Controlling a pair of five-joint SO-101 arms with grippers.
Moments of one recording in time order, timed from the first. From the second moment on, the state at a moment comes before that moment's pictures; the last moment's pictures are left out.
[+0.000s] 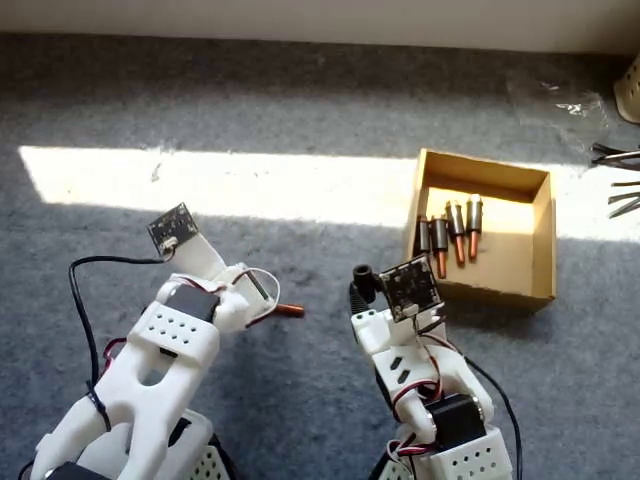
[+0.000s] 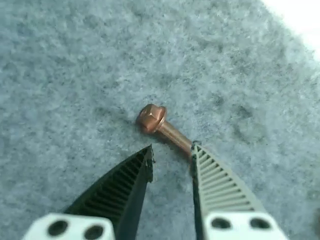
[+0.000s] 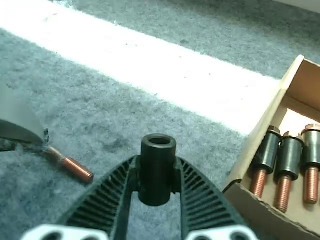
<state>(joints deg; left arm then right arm) 13.7 -37.6 64.8 47.9 59.9 -23.6 -104.0 91.5 48.0 6.8</state>
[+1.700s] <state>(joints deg) 10.3 -20.5 63.4 37.3 62.3 -23.6 -104.0 91.5 48.0 6.8</state>
